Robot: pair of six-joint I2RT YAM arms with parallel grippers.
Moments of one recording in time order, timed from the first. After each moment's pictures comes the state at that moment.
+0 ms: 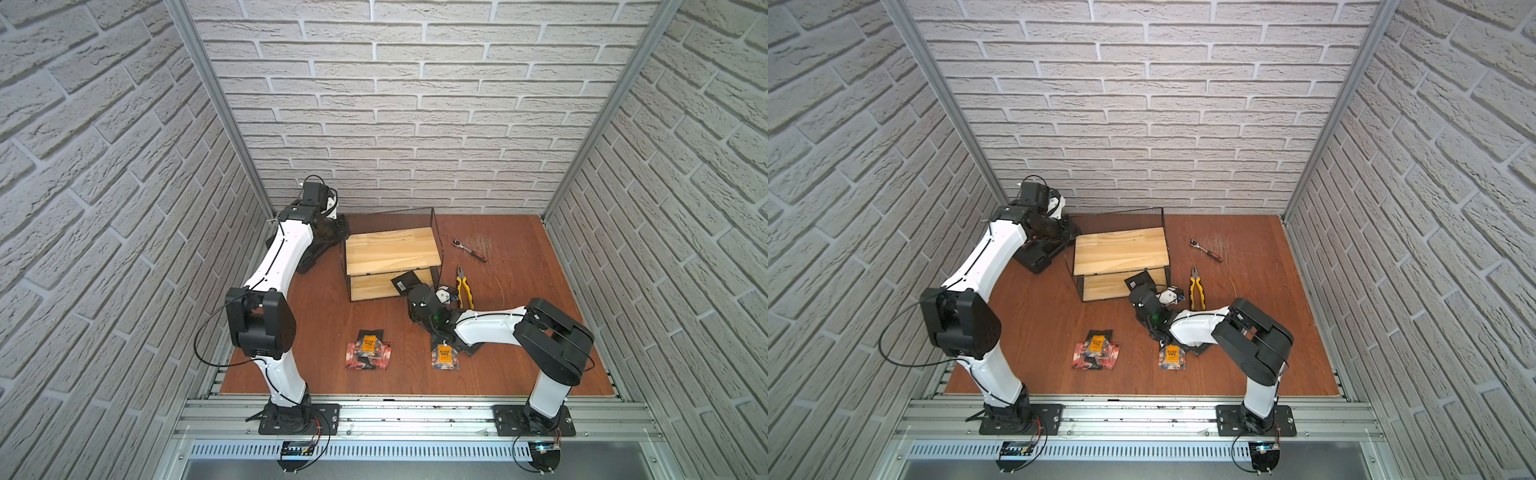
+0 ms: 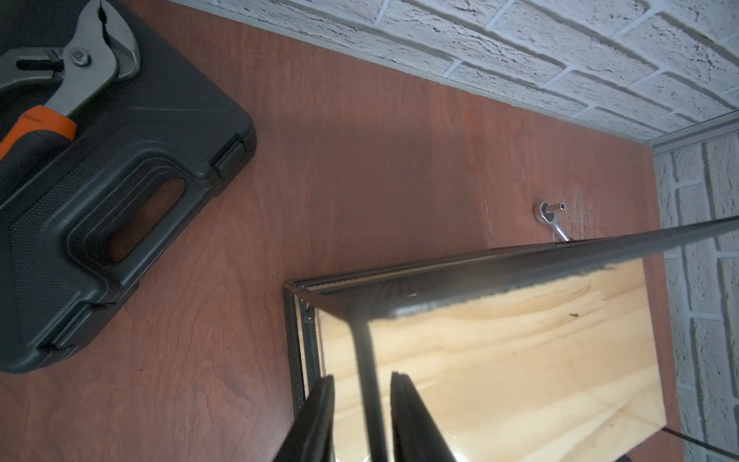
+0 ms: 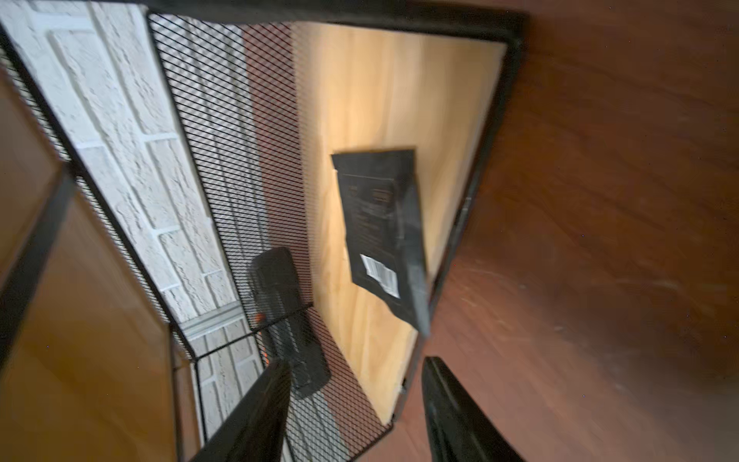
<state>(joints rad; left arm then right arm) -0.14 1.80 1.75 -0.89 0.24 -0.27 0.84 1.80 0.84 0.32 0.47 1.94</state>
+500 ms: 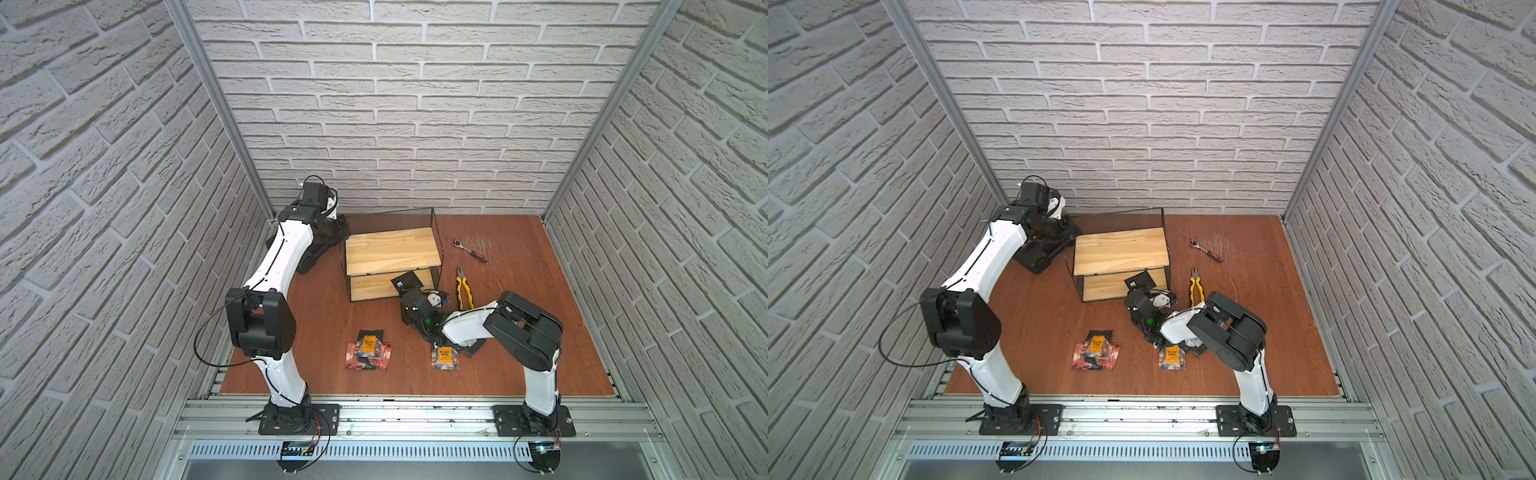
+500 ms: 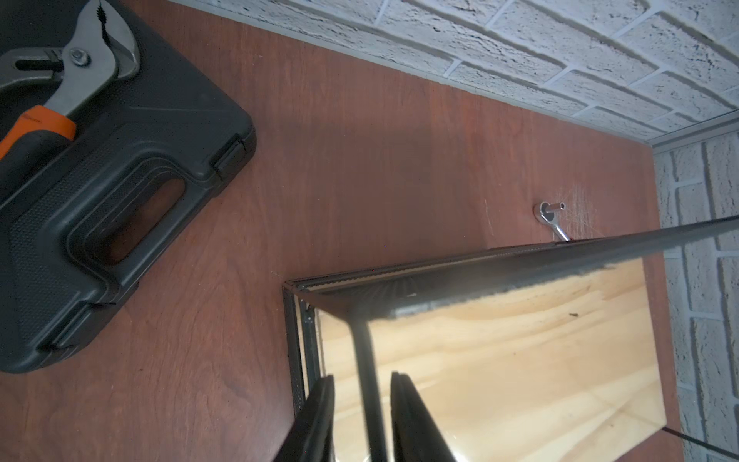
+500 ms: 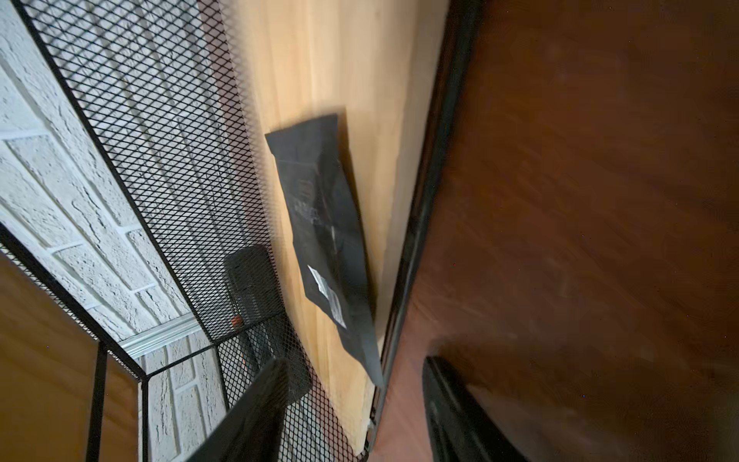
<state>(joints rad) -0.14 1.80 1.75 -0.89 0.24 -0.27 0.84 1.99 0.90 0.48 0.45 1.95</state>
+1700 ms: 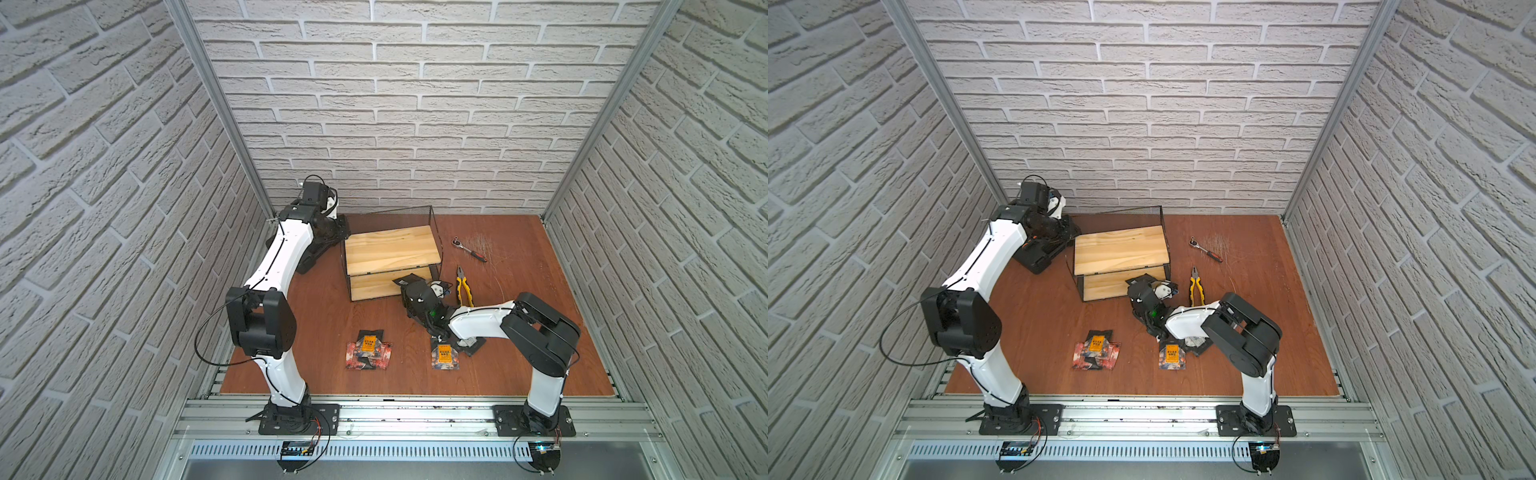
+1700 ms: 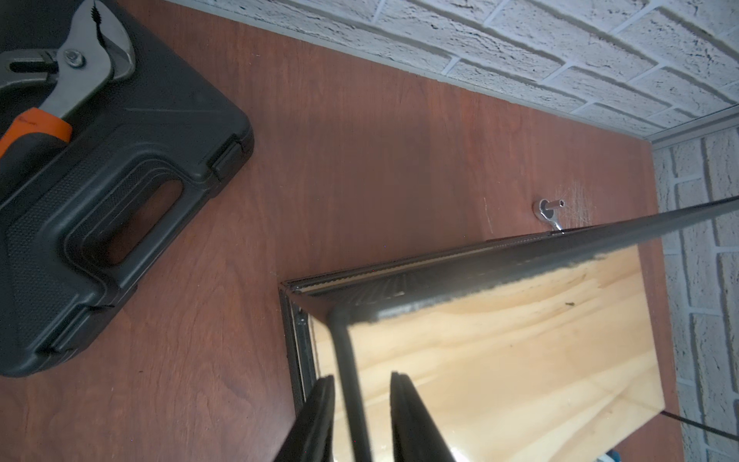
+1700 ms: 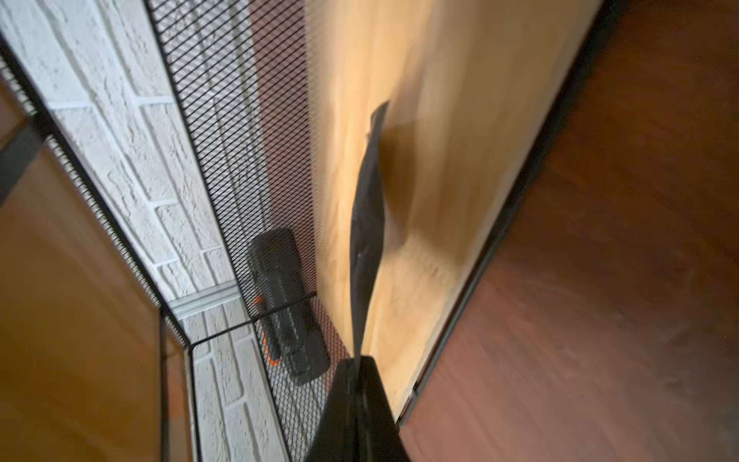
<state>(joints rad) -0.13 1.81 1.76 -0.90 0.25 -0.26 0.81 1.85 0.90 0.42 0.39 1.84</state>
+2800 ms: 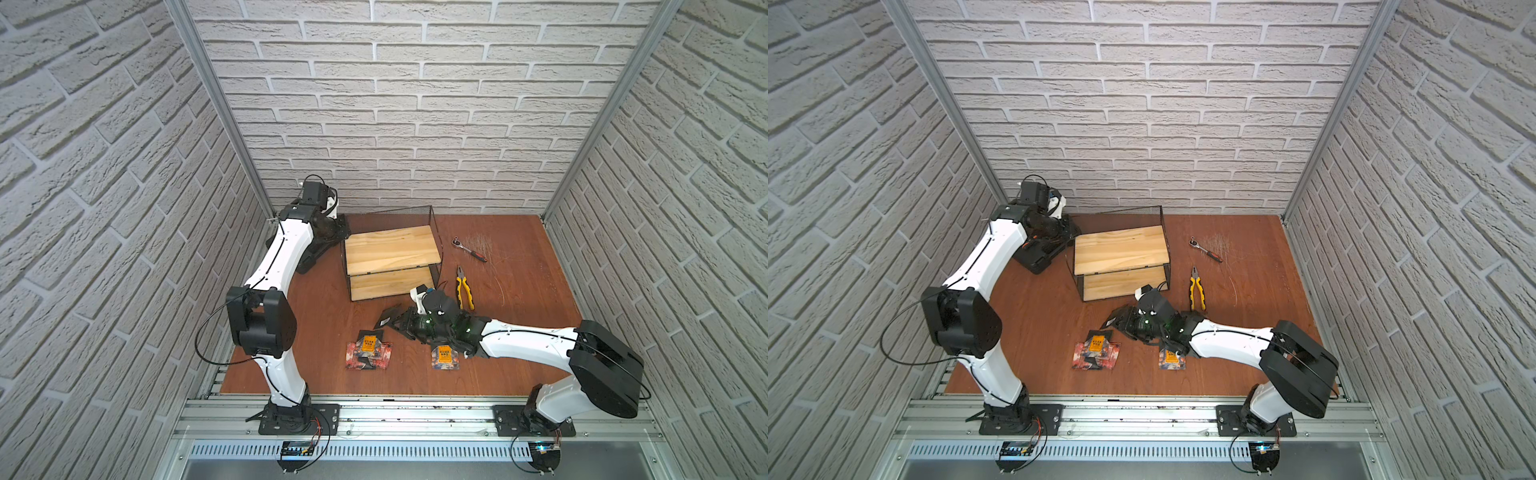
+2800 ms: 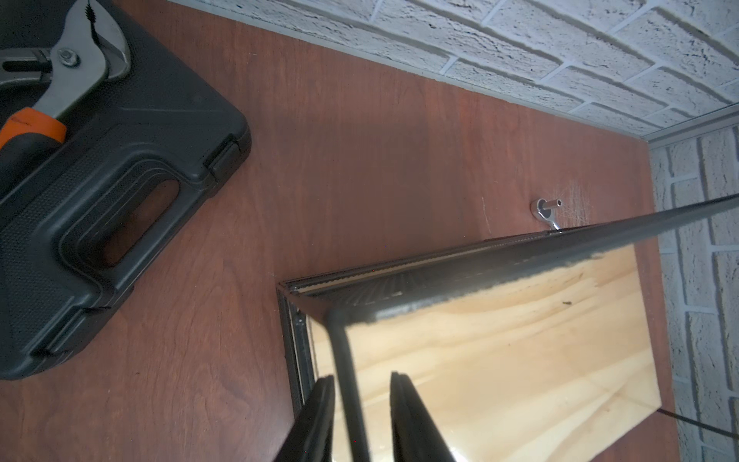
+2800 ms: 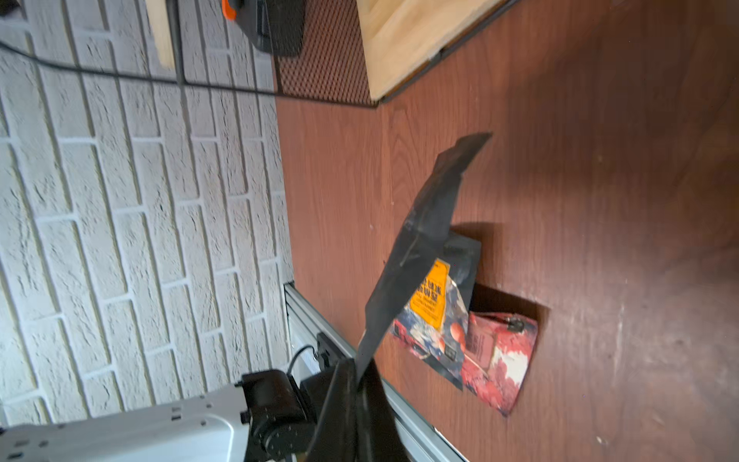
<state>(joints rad) -0.13 1.81 1.77 -0.90 0.25 -0.26 0.90 1.50 0.76 0.18 -0.25 1.29</state>
